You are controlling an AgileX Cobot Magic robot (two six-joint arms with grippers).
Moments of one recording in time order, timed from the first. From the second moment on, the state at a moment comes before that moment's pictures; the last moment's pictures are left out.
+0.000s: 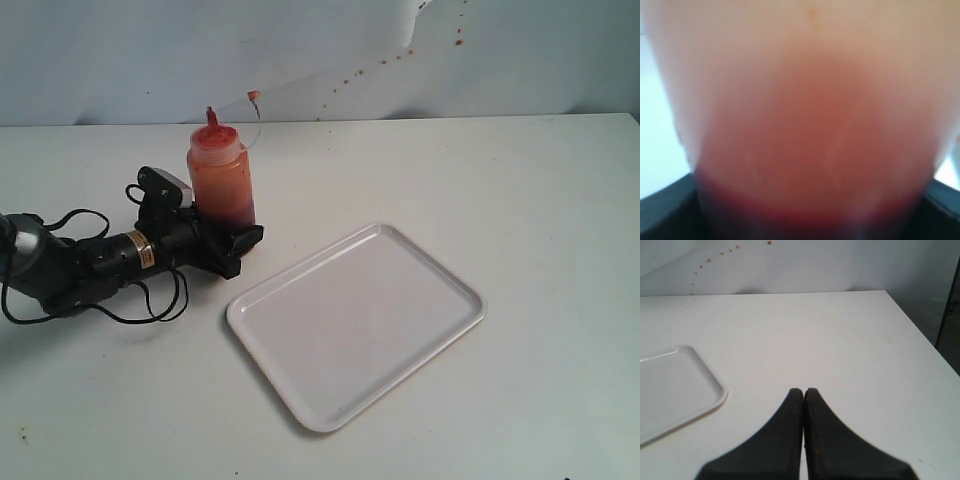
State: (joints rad) left arm -0.13 2.37 -1.07 0.77 -0.96 -0.34; right arm -0.01 0.01 0.00 -0.09 0.35 0.09
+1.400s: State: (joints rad) left arm -0.25 1.81 -0.80 1.22 -0.58 -0.13; right arm -0.01 0.01 0.00 -0.09 0.35 0.09
